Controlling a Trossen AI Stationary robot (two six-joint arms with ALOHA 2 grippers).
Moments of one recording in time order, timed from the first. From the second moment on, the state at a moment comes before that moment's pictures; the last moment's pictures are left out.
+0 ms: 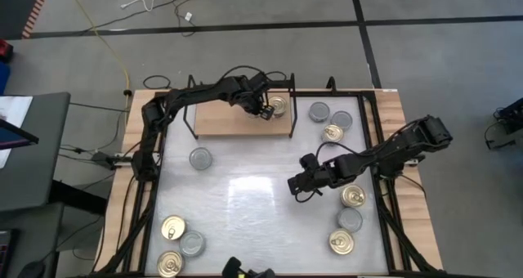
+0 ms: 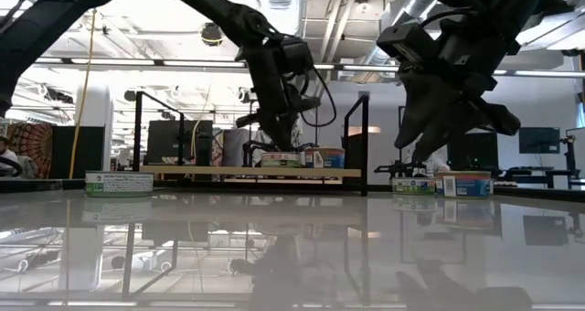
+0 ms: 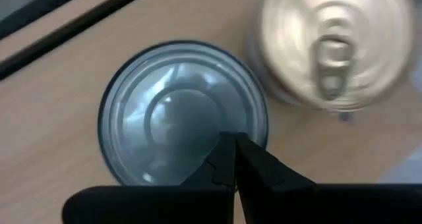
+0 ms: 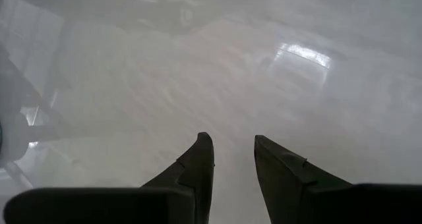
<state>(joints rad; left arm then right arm) 0.51 2.07 1.76 -0.79 -0.12 -0.47 0.28 1.49 0.83 -0.36 0.29 1.36</state>
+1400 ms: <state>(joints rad) 0.56 2.07 1.75 -1.45 -0.52 -0.52 0.24 1.49 0.83 -0.36 0.29 1.31</state>
